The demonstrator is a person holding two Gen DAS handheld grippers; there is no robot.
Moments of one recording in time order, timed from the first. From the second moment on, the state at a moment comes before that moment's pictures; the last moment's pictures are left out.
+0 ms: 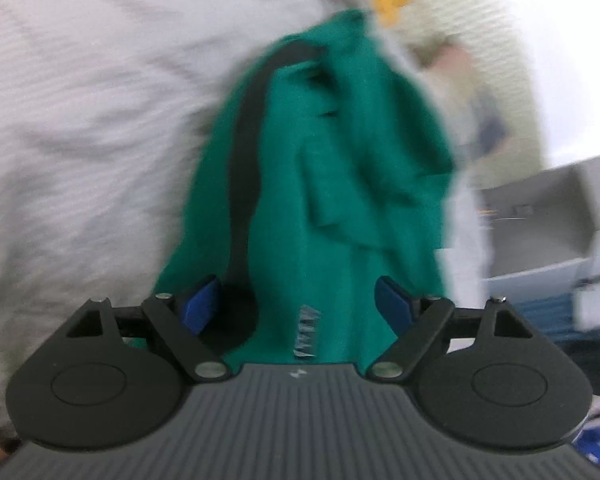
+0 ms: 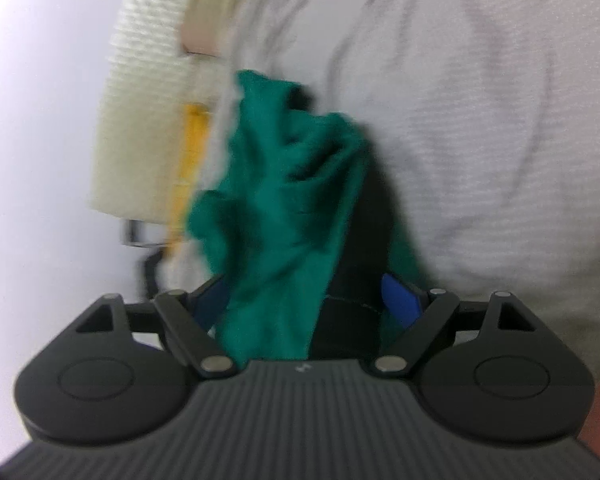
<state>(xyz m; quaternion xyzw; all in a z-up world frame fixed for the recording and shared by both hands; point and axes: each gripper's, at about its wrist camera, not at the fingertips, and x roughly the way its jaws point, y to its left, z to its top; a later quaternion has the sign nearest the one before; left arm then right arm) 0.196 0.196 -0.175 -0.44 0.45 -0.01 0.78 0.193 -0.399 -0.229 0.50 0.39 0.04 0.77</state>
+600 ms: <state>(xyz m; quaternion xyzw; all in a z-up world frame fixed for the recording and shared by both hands) 0.189 0.221 -0.153 -0.39 0.48 0.07 0.78 0.197 -0.383 -0.223 0.47 0.40 0.05 0.79</state>
